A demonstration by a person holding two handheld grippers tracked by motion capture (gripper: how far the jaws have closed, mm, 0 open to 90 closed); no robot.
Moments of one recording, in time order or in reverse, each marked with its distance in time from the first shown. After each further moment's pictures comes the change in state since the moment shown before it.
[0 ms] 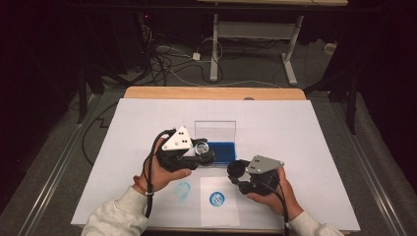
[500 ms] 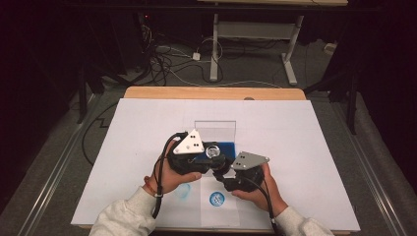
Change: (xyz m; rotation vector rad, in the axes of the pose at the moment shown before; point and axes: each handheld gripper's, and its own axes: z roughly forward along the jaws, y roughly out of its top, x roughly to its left) left arm -0.013 0.008 0.020 -0.015 -0.046 0.025; right arm 0.013 0.024 0.023 -0.063 0.053 0.019
